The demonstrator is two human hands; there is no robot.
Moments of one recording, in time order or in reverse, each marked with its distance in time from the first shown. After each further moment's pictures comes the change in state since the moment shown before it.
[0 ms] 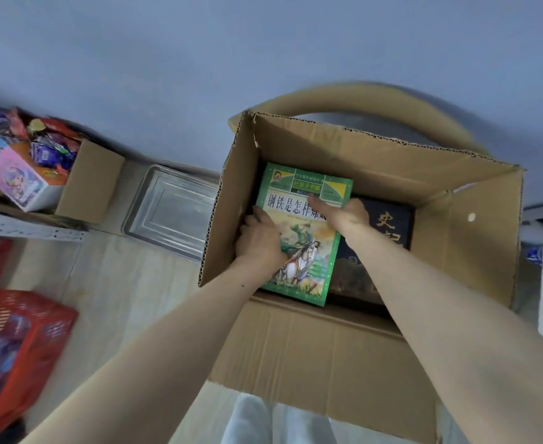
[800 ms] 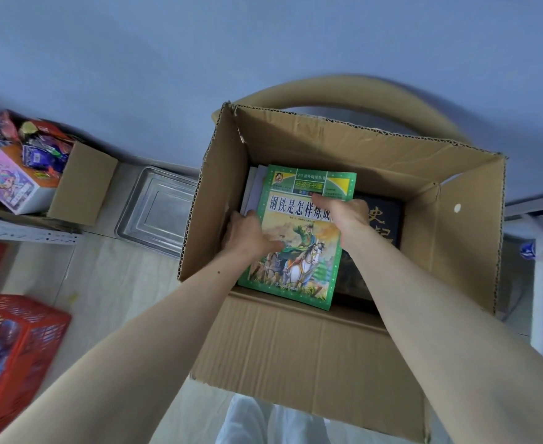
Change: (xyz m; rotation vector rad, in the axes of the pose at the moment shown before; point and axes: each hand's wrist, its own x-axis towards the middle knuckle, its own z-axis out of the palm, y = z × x) left_hand 0.018 -0.012 0.013 -0.275 0.008 0.009; right_hand -0.009 0.016 -0.010 0.503 0.029 0.079
